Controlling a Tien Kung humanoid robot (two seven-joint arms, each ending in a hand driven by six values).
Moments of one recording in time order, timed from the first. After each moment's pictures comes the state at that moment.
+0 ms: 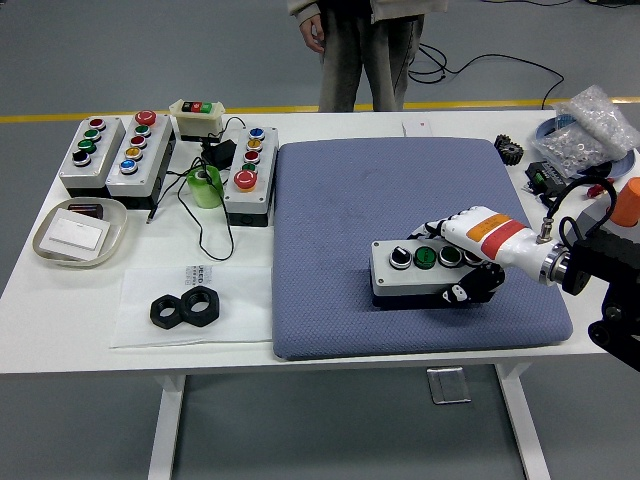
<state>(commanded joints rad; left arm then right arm) -0.11 0.15 -0.26 -0.21 -0.17 0.26 -0.10 0.78 -0.58 0.41 1.24 -1.79 -0.13 0.21</state>
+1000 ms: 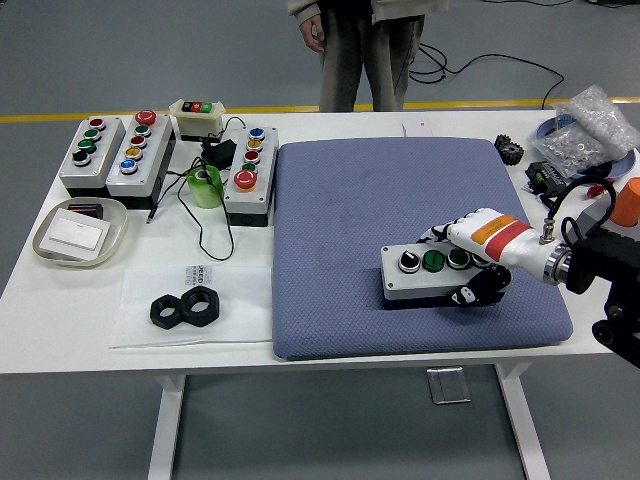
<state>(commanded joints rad) -0.11 0.15 -0.26 -0.21 -0.18 0.26 -0.10 0.78 -0.58 0.43 1.22 -1.86 -0.09 0.19</state>
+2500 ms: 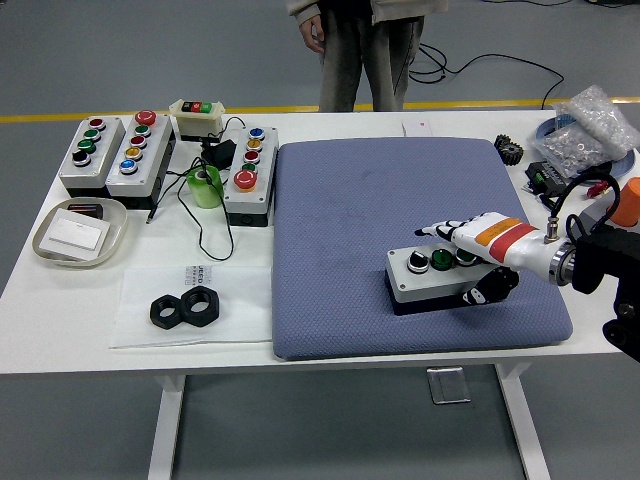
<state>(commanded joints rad) -0.11 0.15 -0.27 -0.21 -0.16 0.26 -0.09 0.75 -0.62 0.50 1.34 -1.86 0.07 0.10</state>
